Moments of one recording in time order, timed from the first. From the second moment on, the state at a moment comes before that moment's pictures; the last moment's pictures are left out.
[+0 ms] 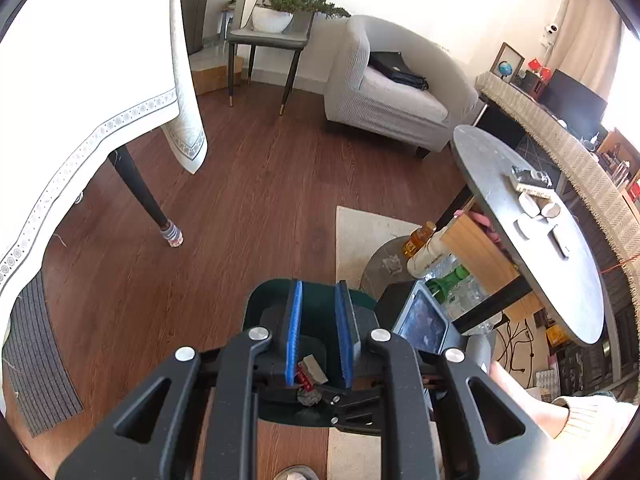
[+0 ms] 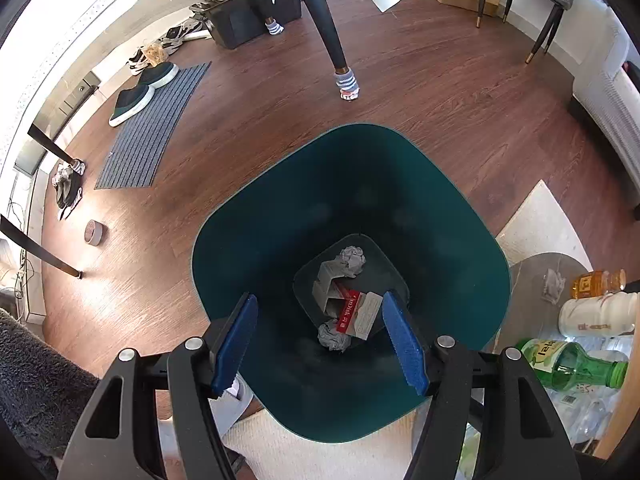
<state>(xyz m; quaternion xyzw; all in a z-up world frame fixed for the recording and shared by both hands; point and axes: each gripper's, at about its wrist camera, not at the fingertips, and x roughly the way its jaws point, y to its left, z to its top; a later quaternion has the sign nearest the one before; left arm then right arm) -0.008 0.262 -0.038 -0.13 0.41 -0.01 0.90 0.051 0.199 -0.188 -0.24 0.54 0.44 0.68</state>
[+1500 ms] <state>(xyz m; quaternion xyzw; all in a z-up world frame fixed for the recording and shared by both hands) 0.058 0.092 0.026 -0.07 0.34 -0.06 0.93 0.086 -0.103 0.063 -0.09 0.32 0.35 0.88</state>
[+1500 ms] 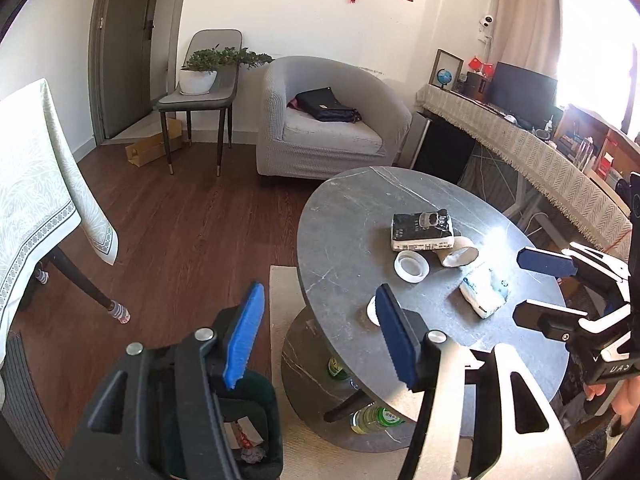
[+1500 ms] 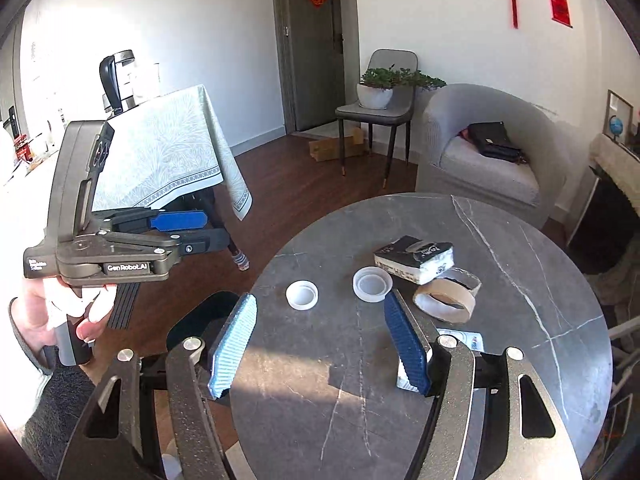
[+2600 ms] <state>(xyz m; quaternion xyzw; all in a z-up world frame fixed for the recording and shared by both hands) 0.111 0.001 -0.036 0.01 0.42 -0.08 0.91 0.101 -0.189 0.033 -0.04 0.37 0.29 0.88</state>
